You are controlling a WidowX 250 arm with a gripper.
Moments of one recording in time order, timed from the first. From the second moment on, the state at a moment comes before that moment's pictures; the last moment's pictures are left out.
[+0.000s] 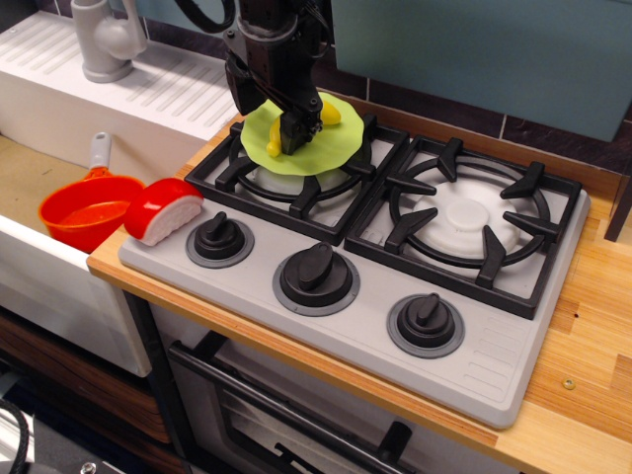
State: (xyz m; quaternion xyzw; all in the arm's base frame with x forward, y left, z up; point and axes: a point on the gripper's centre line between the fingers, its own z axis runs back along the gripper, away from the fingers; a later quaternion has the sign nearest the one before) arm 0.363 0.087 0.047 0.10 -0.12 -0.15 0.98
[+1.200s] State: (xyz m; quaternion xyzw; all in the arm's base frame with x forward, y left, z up) arm 0.342 0.095 0.092 0.10 -0.07 -0.16 0.98
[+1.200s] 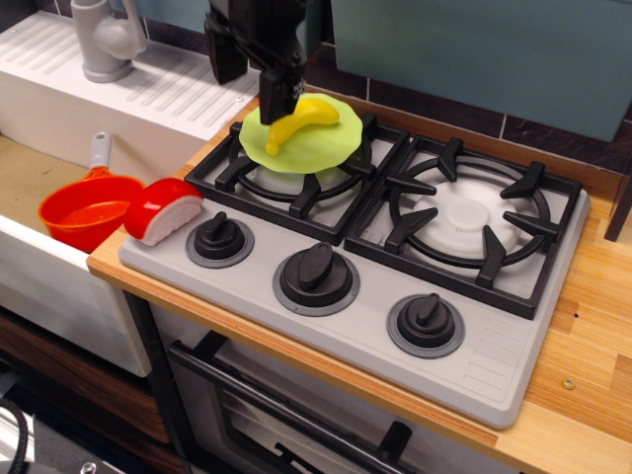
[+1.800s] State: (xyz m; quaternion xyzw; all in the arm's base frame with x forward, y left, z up) arm 0.281 0.128 0.068 0.11 -0.06 -0.16 0.98
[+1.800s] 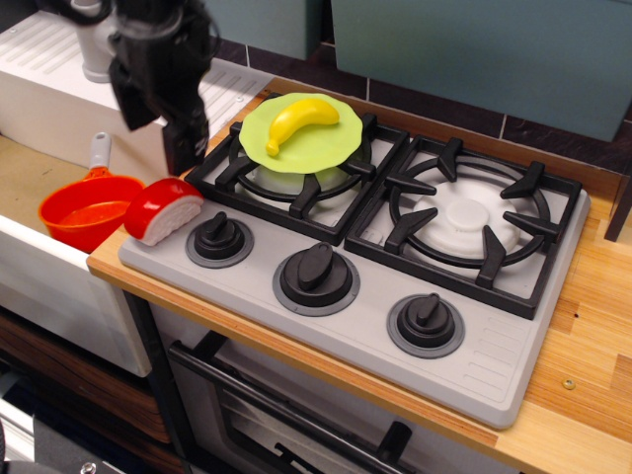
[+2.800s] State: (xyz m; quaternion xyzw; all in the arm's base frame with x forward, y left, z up) arm 0.257 0.126 0.023 0.09 -0.08 -0.14 0.98
